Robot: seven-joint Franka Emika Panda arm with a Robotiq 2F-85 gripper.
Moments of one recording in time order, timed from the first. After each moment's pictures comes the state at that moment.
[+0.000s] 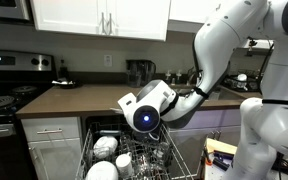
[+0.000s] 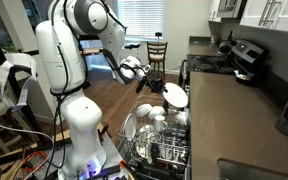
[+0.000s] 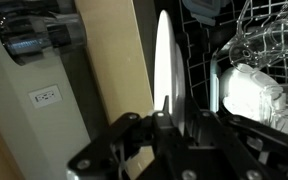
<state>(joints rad) 0.23 0.02 0.19 -2.45 -1.44 2.08 1.03</state>
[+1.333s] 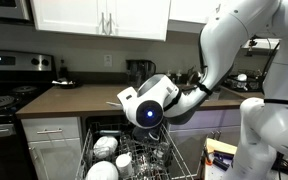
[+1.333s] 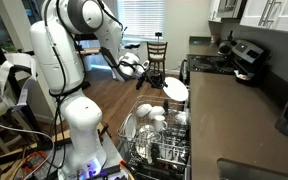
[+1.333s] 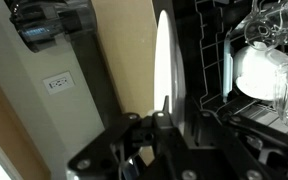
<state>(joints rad) 0.24 -0.03 0.21 -2.45 -1.47 2.08 1.04</state>
